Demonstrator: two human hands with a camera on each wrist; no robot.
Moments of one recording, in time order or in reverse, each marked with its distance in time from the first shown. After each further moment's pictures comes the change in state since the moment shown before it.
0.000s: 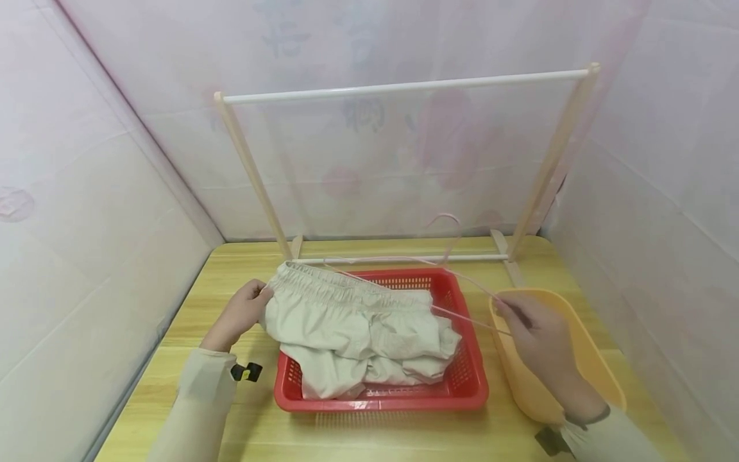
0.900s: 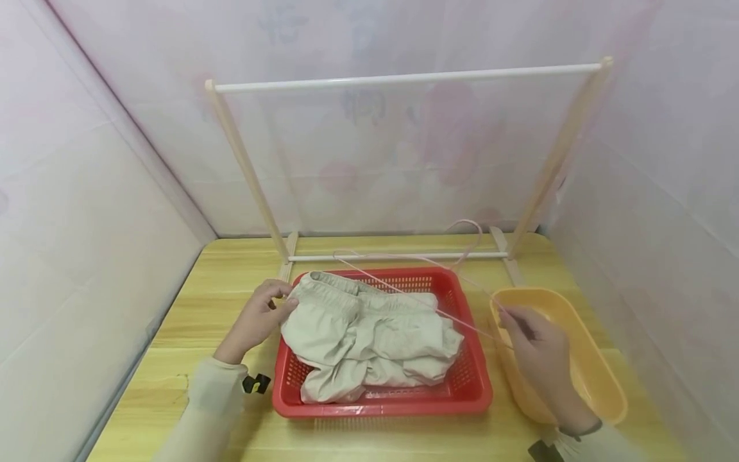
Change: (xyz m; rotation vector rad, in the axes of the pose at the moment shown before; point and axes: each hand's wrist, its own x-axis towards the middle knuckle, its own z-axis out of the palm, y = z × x) left_hand 0.004 -0.016 0.044 0.008 -0.021 0.401; right_hand -0.036 0.018 0.011 0.060 0.075 0.133
